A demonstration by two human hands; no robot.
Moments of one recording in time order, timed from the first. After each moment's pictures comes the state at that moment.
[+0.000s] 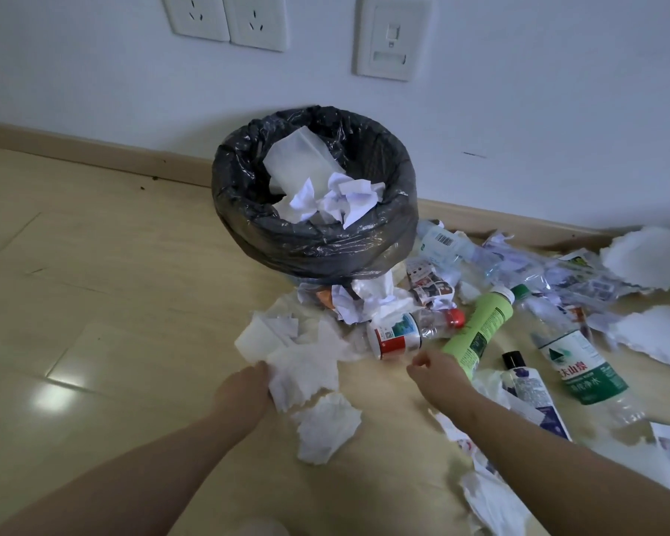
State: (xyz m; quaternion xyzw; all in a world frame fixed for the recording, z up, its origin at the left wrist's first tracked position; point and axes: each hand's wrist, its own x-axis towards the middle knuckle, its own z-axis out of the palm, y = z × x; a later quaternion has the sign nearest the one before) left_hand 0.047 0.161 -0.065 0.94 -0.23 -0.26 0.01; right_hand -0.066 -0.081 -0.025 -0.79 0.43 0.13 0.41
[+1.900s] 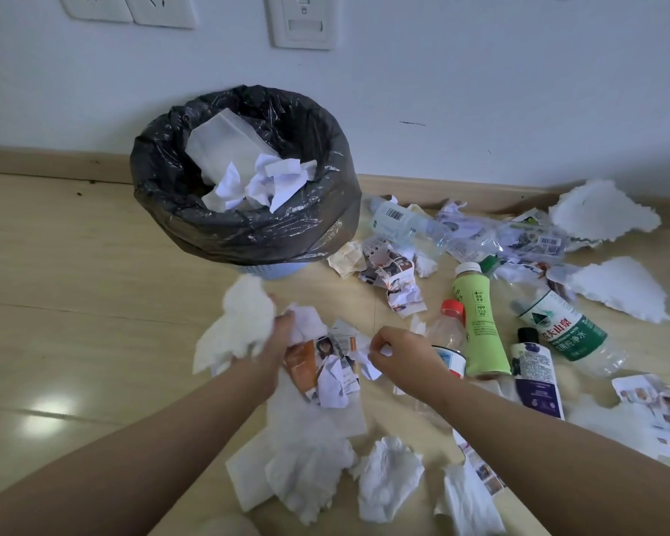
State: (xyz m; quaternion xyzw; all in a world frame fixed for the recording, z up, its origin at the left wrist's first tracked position) left_hand 0.052 0.079 -0.124 0.80 0.11 -0.30 0.51; right_hand -0.088 -0.100 -0.015 -0.88 0.29 0.13 0.35
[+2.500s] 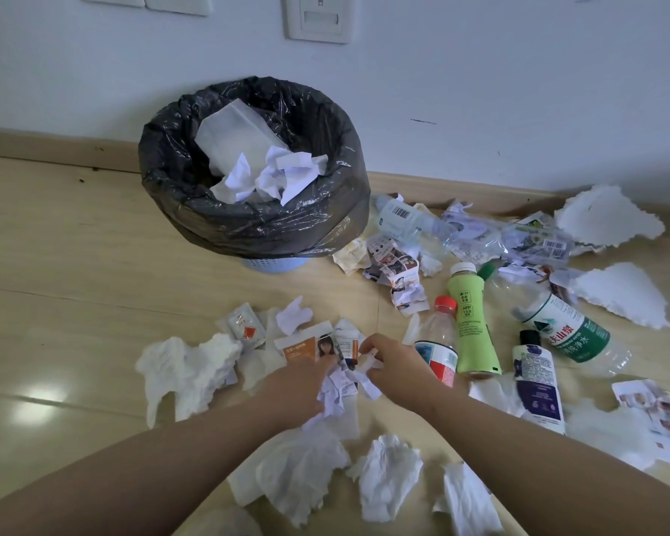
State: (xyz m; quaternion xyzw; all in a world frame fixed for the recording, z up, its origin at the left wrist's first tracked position) left_hand -0.003 0.067 -0.053 0.84 -0.42 -0.35 0.07; right_hand -0.089 -0.083 -0.016 -0.86 0.29 0.20 0.38
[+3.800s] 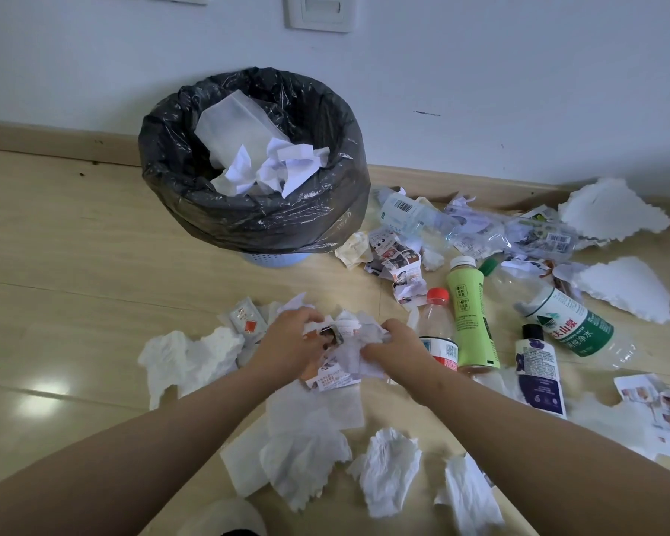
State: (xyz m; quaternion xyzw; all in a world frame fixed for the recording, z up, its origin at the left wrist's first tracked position) left_hand 0.017 0.059 -0.021 0.88 -0.20 -0.28 0.34; right_hand -0.078 -0.082 -0.016 -0.71 0.41 0.15 0.56
